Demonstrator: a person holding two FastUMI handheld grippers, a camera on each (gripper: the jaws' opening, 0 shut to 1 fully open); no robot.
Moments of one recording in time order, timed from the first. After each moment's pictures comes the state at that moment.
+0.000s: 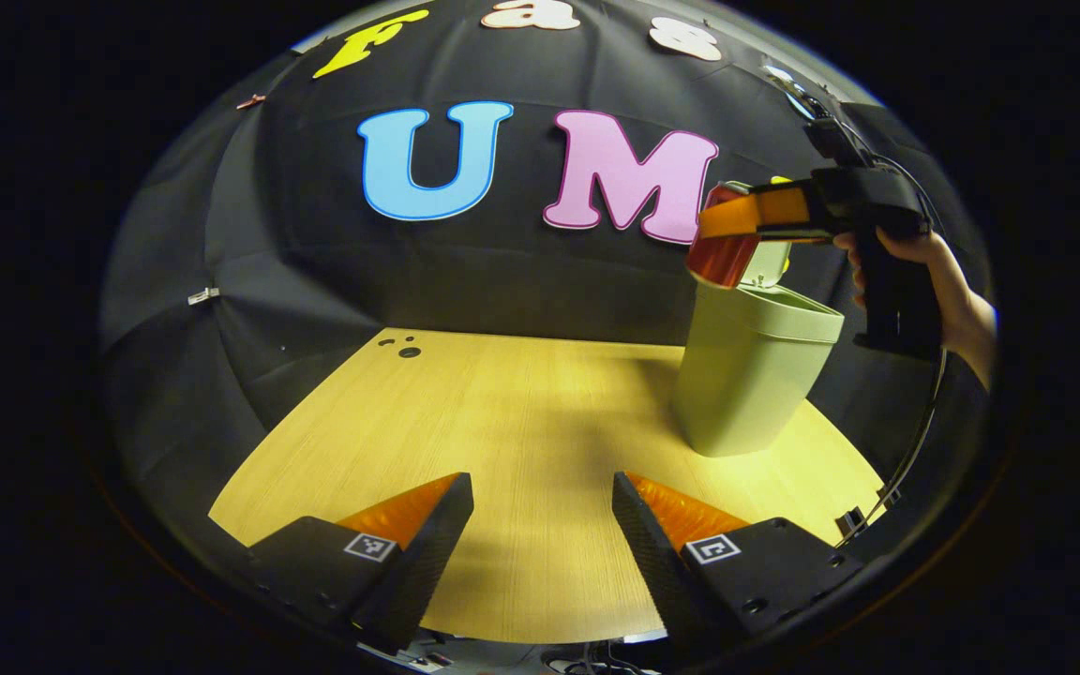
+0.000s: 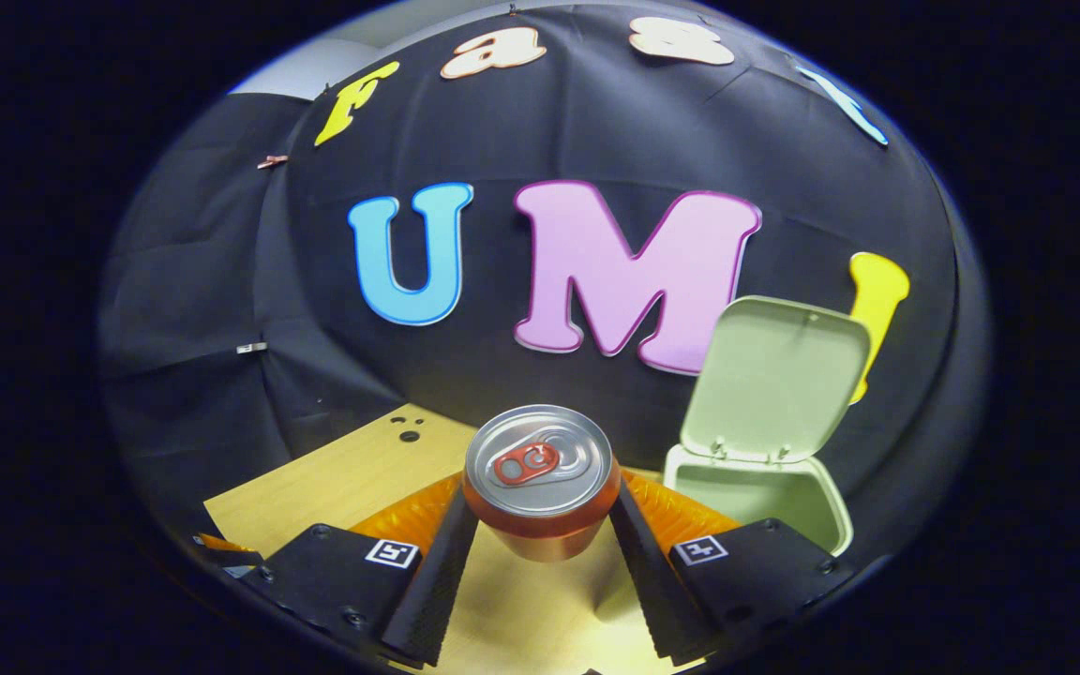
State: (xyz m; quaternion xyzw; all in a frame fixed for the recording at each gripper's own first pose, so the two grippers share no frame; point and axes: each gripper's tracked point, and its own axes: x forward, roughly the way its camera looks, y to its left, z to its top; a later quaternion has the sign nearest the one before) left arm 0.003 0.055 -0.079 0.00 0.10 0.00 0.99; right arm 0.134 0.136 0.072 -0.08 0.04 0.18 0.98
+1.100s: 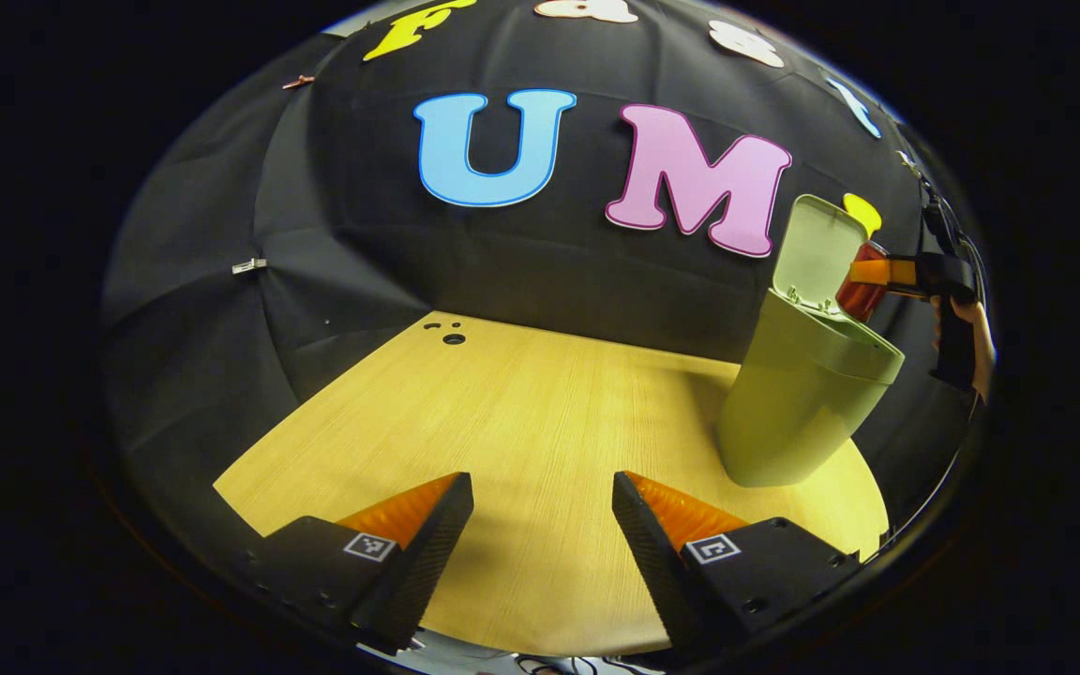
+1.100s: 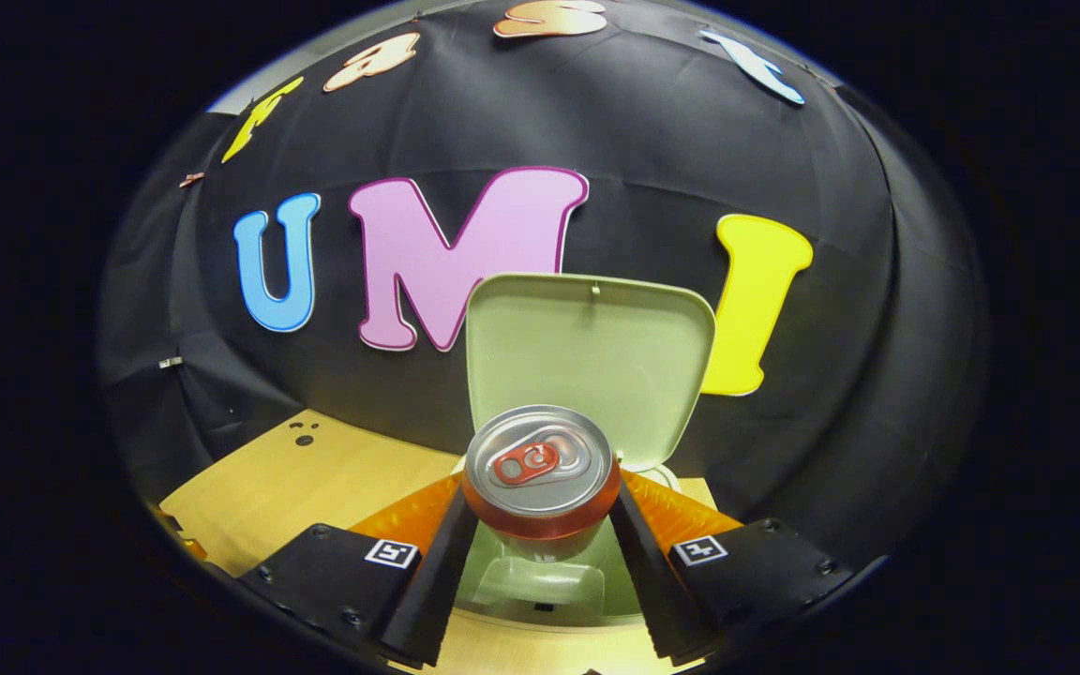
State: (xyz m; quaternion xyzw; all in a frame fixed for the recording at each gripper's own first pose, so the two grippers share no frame) left arm 0.033 0.066 -0.072 -0.05 0.12 0.09 0.99; right arm 0.207 -0.028 0.067 -0.07 0.06 0.08 0.99
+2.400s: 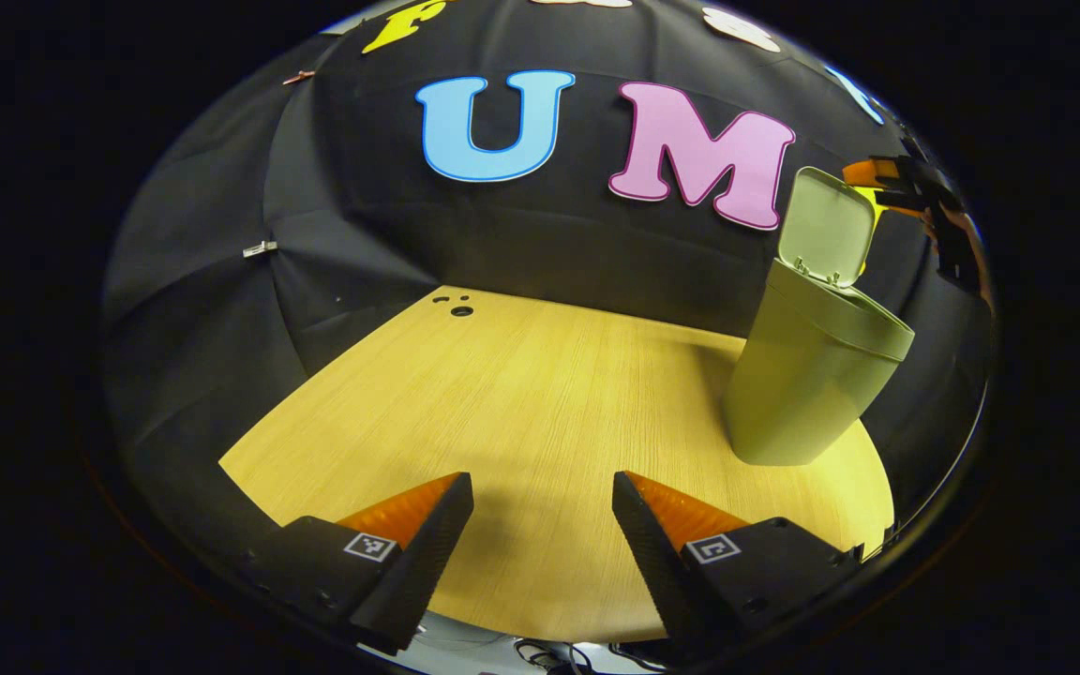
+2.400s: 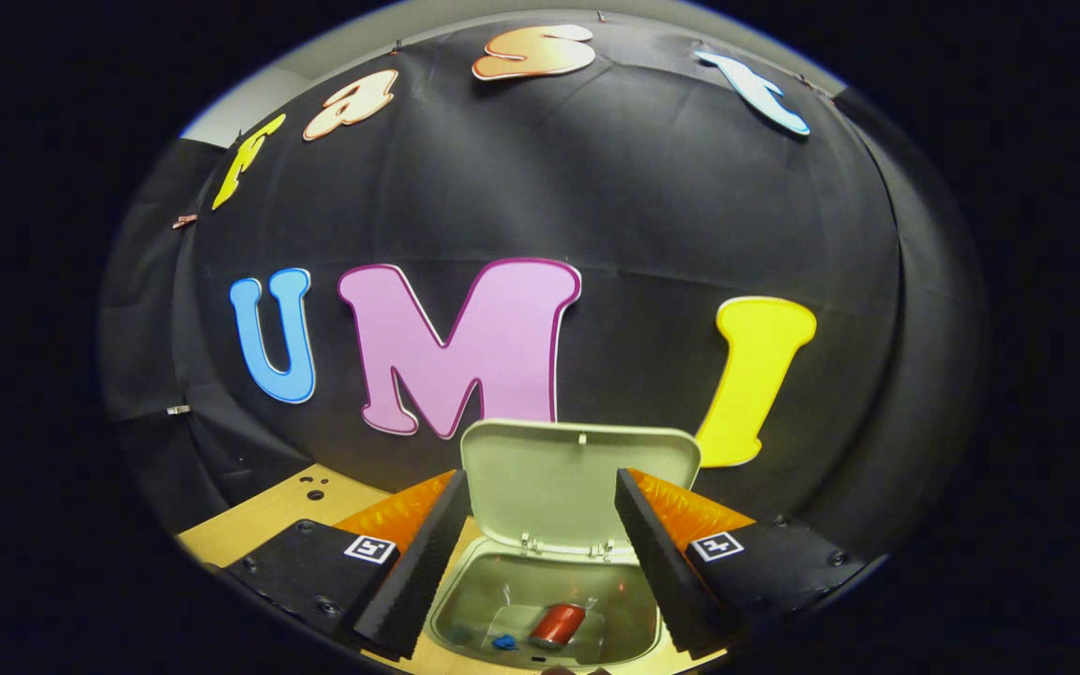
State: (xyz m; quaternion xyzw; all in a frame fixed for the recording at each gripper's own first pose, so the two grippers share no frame) left arm 0.019 0.055 -0.103 -0.06 0.15 0.11 0.98; right arm 0.220 -0.014 0.194 -0.05 -0.02 0.09 0.99
